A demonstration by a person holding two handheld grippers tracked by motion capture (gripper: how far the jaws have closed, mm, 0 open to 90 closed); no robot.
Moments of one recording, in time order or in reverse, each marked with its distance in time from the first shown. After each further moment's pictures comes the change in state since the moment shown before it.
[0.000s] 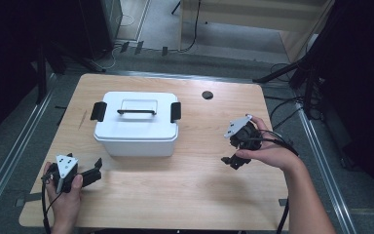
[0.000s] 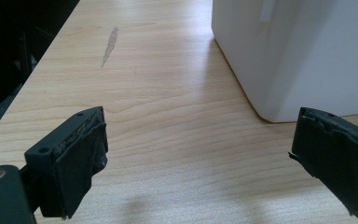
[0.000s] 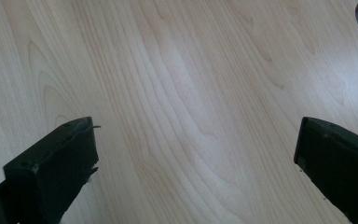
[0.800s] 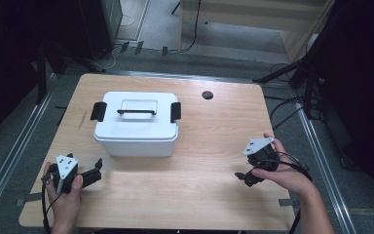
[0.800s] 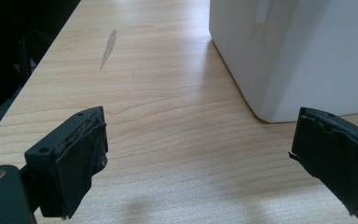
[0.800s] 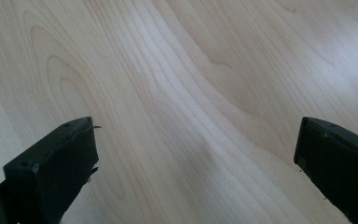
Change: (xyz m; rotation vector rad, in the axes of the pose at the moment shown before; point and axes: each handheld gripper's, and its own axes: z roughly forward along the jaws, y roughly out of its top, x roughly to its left) left arm -0.001 -0.001 -0.001 -0.008 -0.004 0.008; right arm 0.018 -0.074 0.003 -0.037 -0.036 0.129
